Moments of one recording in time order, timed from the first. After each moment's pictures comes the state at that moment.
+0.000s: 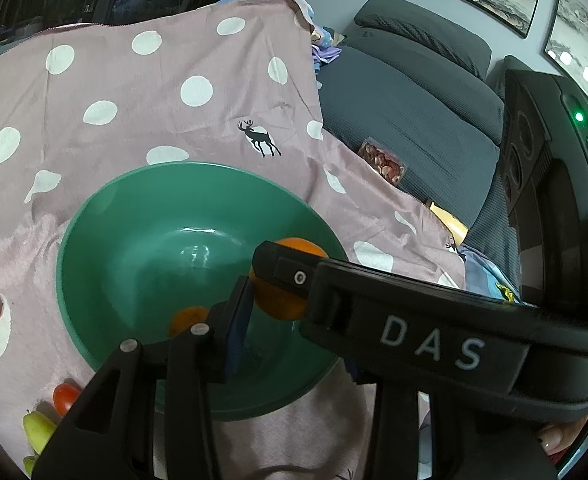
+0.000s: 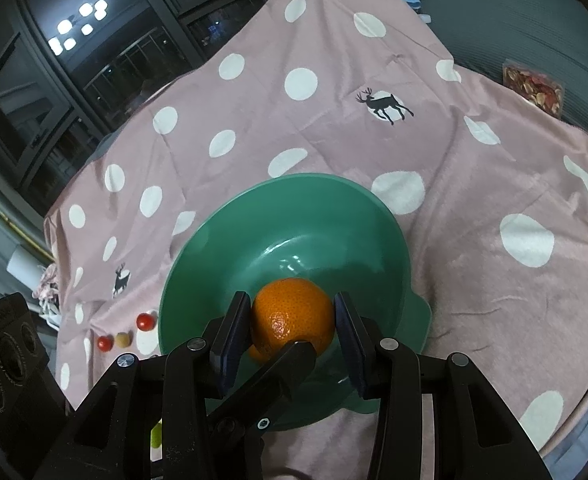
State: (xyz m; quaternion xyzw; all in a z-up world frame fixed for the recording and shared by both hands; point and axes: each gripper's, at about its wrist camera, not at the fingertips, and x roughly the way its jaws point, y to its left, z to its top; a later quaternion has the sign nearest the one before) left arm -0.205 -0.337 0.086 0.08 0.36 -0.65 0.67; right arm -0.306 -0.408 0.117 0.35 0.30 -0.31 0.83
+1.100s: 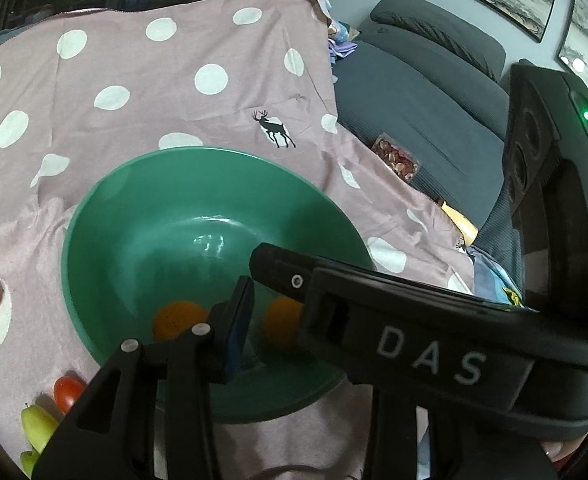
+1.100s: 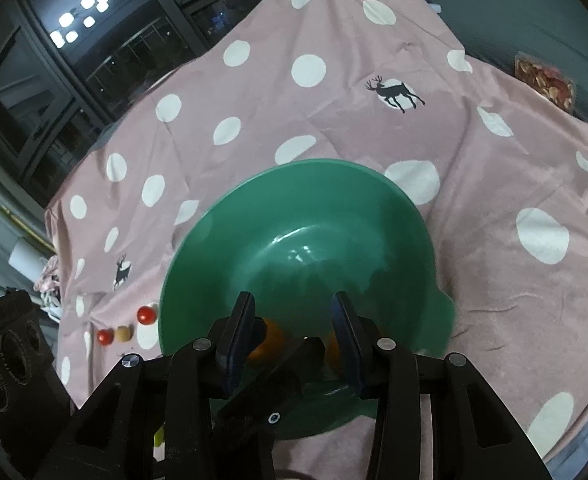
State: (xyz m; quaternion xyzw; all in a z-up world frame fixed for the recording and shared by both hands) left arm -0.196 -0.339 0.077 0.08 0.38 -0.63 0.67; right arm -0.295 -0.406 0.108 0.36 0.31 -0.30 0.83
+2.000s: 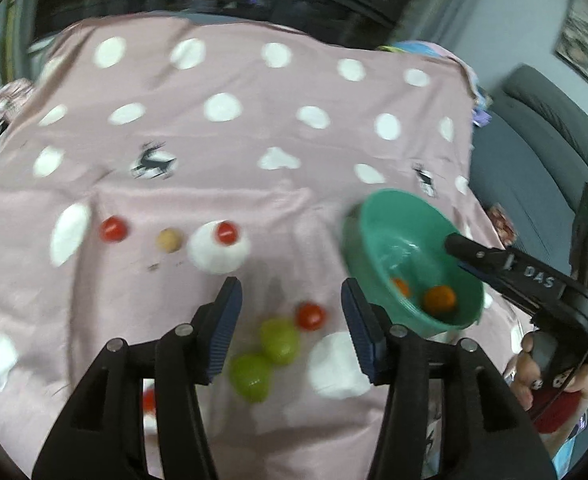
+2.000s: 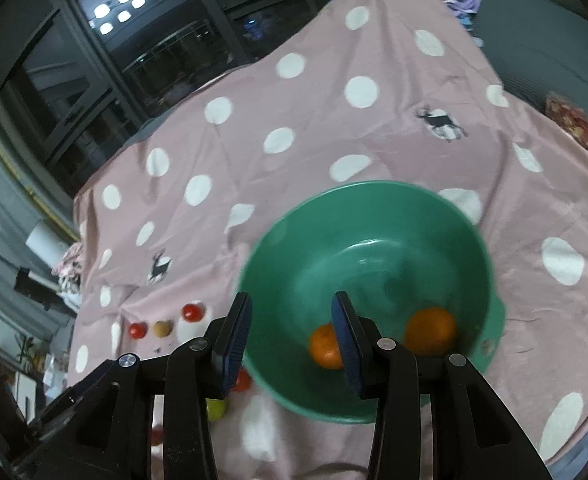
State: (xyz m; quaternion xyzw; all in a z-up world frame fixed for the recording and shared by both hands) left arm -0.115 -0.172 0.113 0.02 0.42 -0.42 0.81; right arm -0.267 -0.365 0.141 0.32 0.30 -0.26 0.86
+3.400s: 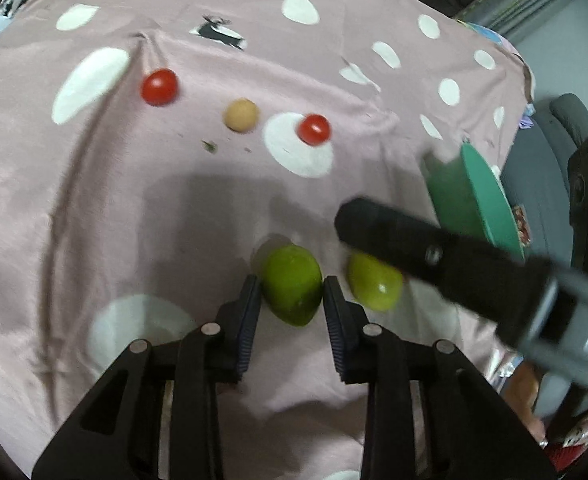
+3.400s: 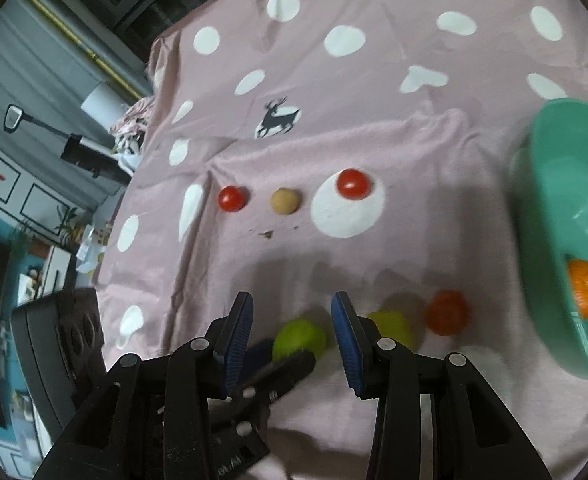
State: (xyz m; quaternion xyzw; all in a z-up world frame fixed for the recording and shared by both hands) left arm -0.075 -0.135 0.030 -0.03 0.55 -0.38 0.74; right arm -0.139 -0.258 0.088 0.29 0.46 -0.05 0.84
